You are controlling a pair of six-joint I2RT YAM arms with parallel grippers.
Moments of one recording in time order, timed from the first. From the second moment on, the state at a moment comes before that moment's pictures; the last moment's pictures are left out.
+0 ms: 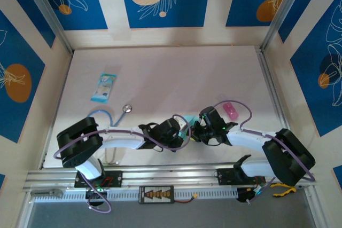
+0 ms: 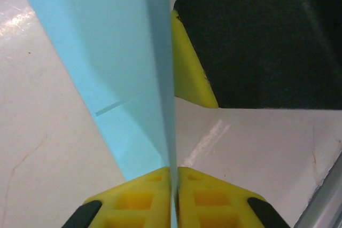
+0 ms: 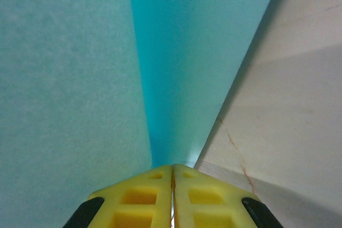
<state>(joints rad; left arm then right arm) -1.13 1.61 0.78 -0.07 0.05 -0.48 0.63 1.27 0.39 -0.04 -0.42 1.13</state>
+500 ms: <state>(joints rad) -1.13 1.69 0.80 -0.07 0.07 -0.49 0.63 1.16 0.39 -0.12 -0.37 1.13</state>
